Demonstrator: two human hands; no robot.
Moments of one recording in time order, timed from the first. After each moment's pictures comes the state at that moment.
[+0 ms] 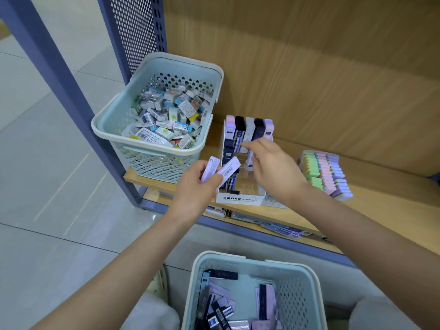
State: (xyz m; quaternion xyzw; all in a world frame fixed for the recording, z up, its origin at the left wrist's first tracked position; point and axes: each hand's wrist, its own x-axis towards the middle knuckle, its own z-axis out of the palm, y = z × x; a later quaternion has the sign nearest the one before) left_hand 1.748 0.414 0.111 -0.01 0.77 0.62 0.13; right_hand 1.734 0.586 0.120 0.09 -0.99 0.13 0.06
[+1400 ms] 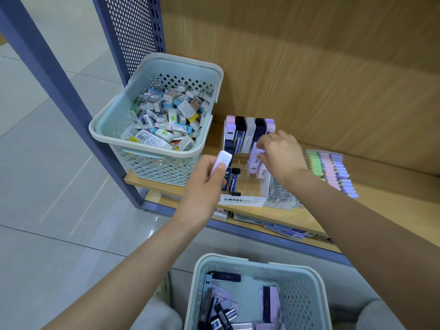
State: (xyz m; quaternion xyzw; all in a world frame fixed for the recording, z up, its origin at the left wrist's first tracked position) left_hand 1.751 0.426 0.120 0.00 0.76 0.64 0.12; right_hand 1.687 0.620 0.091 0.04 -0.99 -0.06 0.07
